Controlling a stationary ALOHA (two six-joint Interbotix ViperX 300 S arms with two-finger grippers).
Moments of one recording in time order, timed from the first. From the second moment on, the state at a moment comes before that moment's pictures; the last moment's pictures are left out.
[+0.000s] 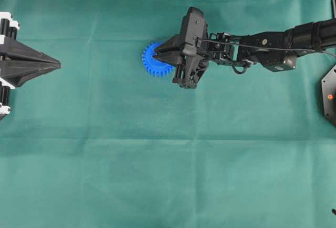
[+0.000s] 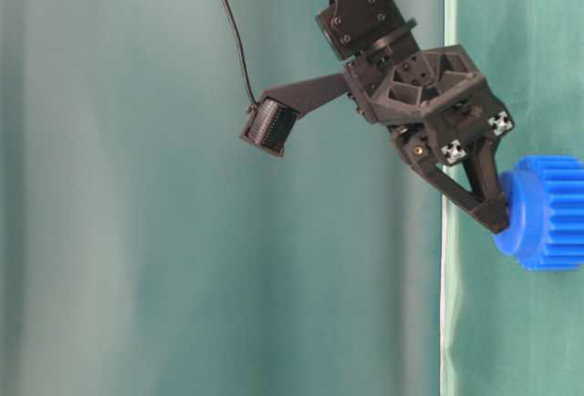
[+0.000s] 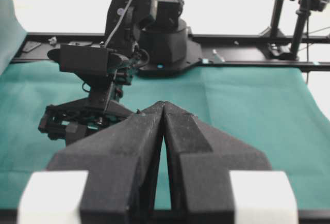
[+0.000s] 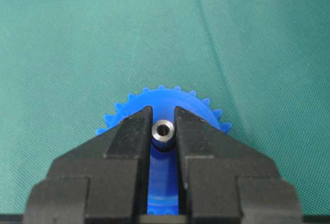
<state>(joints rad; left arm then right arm) 0.00 -0.96 1.18 0.01 -0.25 -0.01 -0.18 0.27 0.65 0.02 -0.42 -0.02</state>
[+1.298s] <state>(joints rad) 0.00 -0.96 1.18 0.01 -0.25 -0.01 -0.18 0.10 0.65 0.02 -0.37 -0.02</state>
